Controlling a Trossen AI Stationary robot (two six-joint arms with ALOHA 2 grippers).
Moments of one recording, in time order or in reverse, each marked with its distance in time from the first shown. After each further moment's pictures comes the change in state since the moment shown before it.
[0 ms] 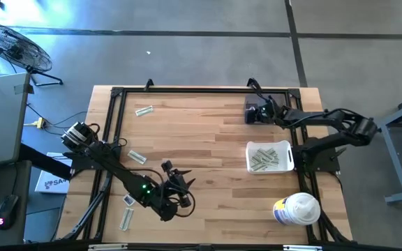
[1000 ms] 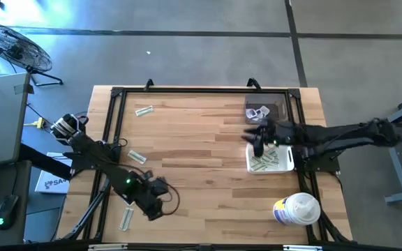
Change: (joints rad) left arm -0.059 -0.171 0.001 -0.527 0.845 -0.431; right arm 0.655 -0.525 0.002 -0.066 0.055 -0.199
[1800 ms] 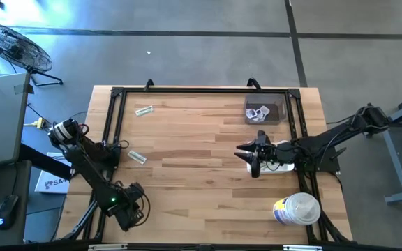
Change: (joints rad) left arm -0.275 0.040 -0.215 -0.030 0.181 -0.629; right arm 0.358 0.186 0.000 0.303 0.270 0.004
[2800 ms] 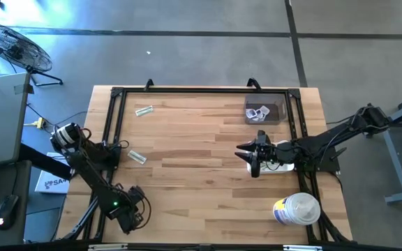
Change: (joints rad) left arm -0.006 0.081 0.000 0.031 0.051 0.012; right arm 0.000 0.000 0.000 -0.003 0.005 0.002
